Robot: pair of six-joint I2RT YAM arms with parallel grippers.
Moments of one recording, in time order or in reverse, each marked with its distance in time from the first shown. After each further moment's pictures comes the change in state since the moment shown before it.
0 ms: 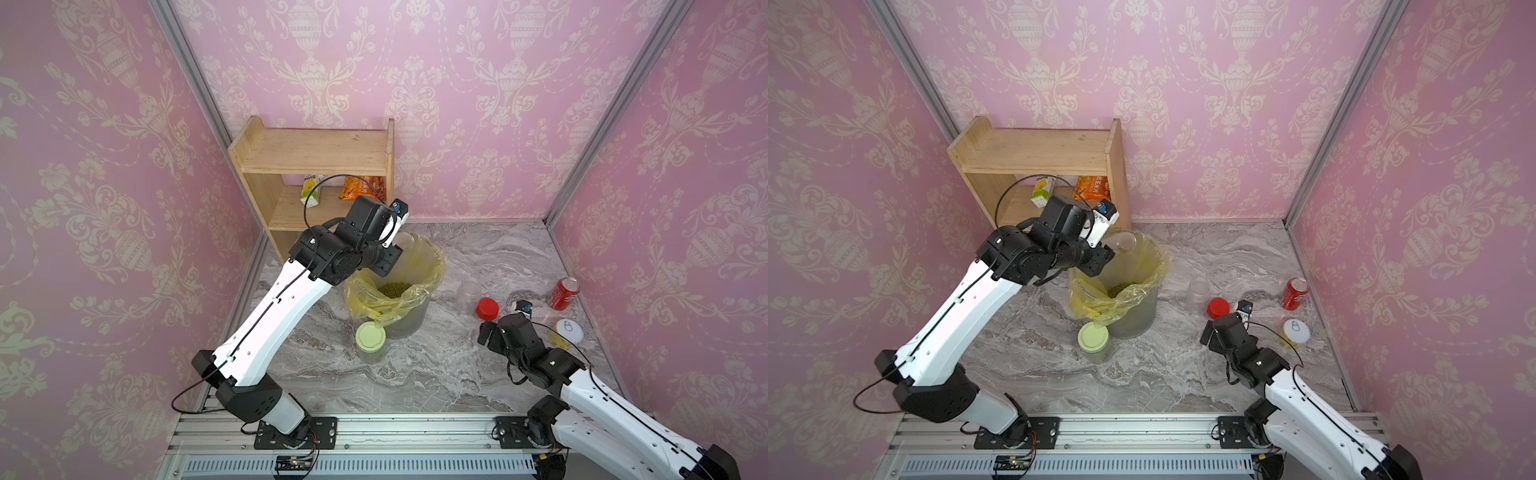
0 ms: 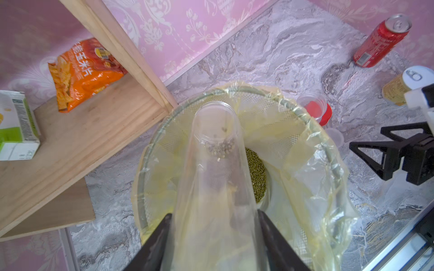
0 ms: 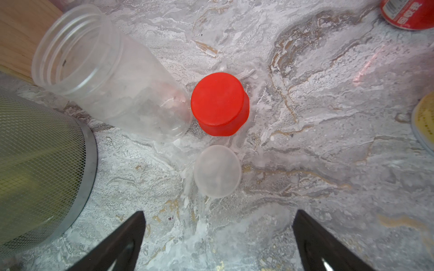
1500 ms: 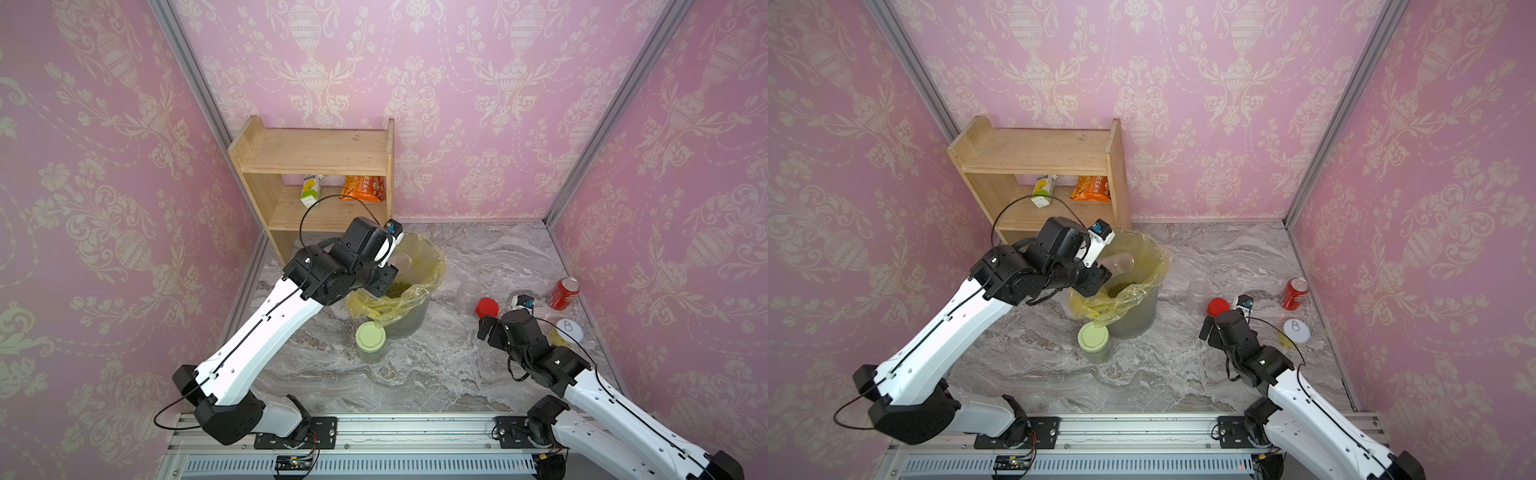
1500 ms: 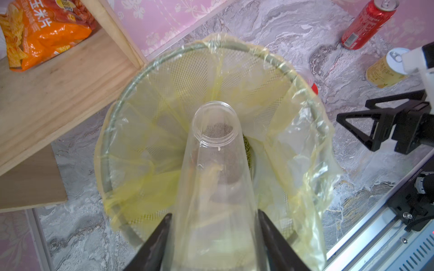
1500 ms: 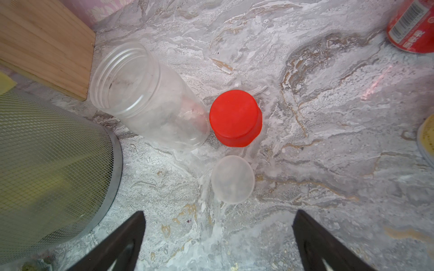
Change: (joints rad) left arm -0.039 -0.172 -0.207 0.012 0.015 -0.085; right arm 0.000 -0.031 0.050 -0.010 -0.016 -0.018
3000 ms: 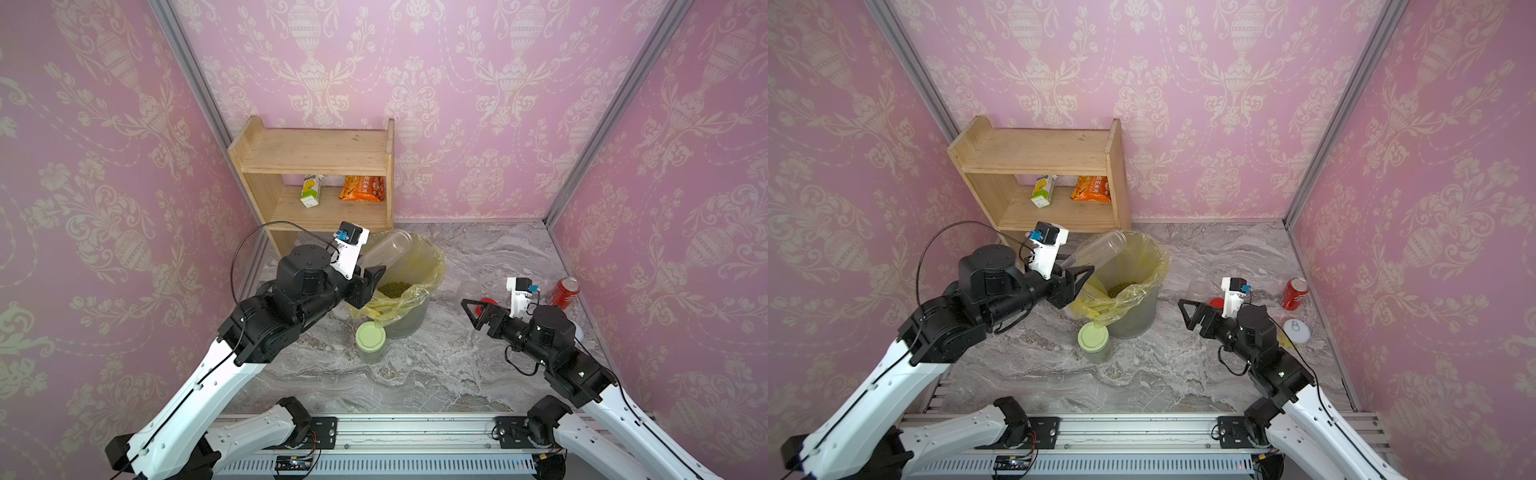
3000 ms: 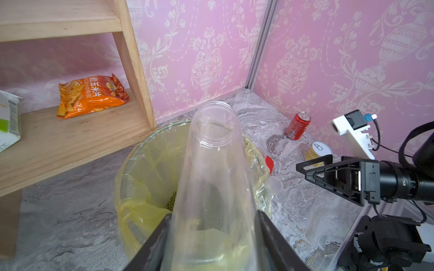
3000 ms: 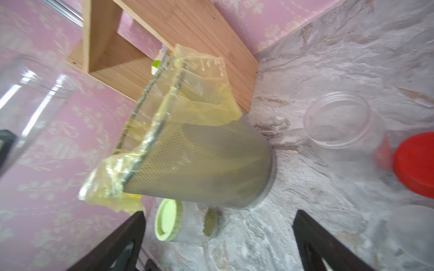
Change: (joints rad) left arm 0.000 -0.338 -0.306 0.454 0.095 -0.111; right arm 0.010 -0.132 0.104 0.322 -0.486 0.093
